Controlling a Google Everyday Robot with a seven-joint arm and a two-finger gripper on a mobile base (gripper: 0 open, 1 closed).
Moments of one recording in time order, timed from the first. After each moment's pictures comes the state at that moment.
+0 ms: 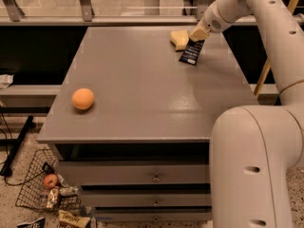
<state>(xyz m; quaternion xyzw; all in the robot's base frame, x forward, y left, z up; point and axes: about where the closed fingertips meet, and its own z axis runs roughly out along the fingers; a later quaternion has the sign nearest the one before) 0.814 -0.168 0.890 -0.52 0.77 0.04 0.36</state>
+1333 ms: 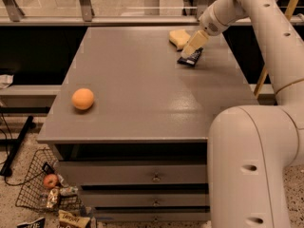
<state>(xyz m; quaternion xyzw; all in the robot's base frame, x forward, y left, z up) 0.817 -0.161 0.879 -0.52 0.77 0.05 0.35</state>
